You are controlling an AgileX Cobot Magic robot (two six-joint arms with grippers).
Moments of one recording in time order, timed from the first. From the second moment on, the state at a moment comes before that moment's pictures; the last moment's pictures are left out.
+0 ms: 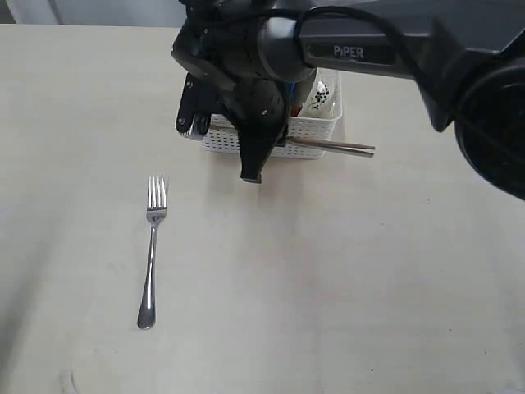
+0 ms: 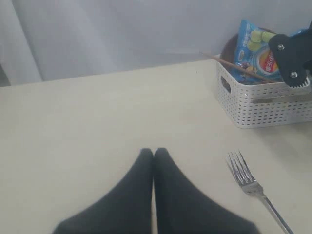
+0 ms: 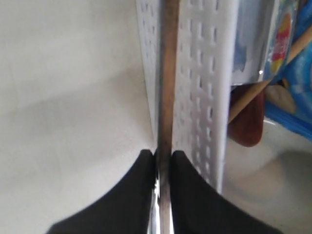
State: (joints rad) left arm -0.20 0.00 0.00 0.02 0.31 0.04; right arm 0.84 2.20 -1.69 -0.54 1.13 -0.29
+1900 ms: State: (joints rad) left arm -0.20 0.00 0.00 0.02 0.31 0.04; right arm 0.74 2.23 -1.56 0.02 1.13 0.04
